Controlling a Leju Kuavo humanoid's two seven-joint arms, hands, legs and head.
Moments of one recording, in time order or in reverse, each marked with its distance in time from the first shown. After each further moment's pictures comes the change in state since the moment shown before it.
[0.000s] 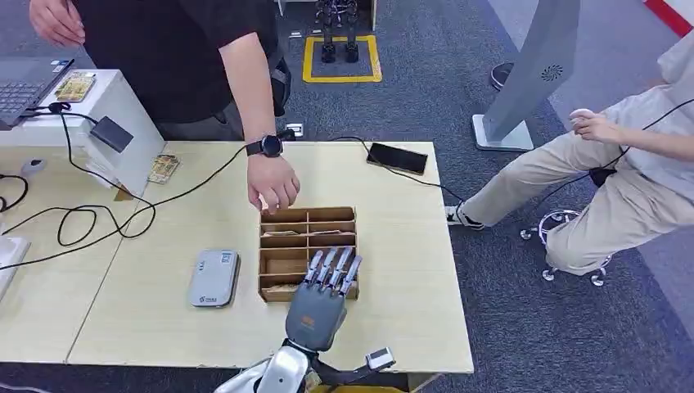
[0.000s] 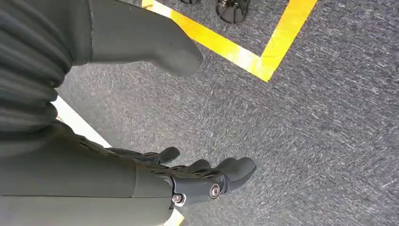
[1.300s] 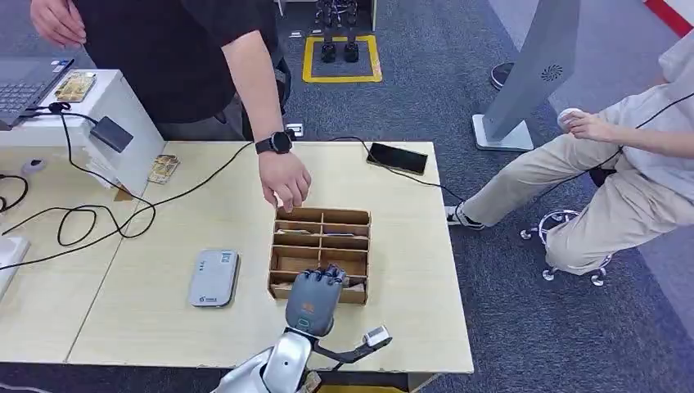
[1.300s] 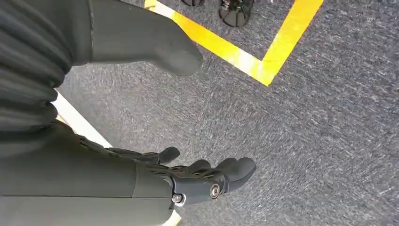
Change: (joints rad) left arm -0.049 -0.083 0.090 0.193 0.000 0.006 0.042; right arm -0.008 -0.007 0.008 0.023 0.007 0.010 -0.004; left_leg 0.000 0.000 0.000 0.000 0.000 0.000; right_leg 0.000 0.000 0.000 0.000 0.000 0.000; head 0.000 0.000
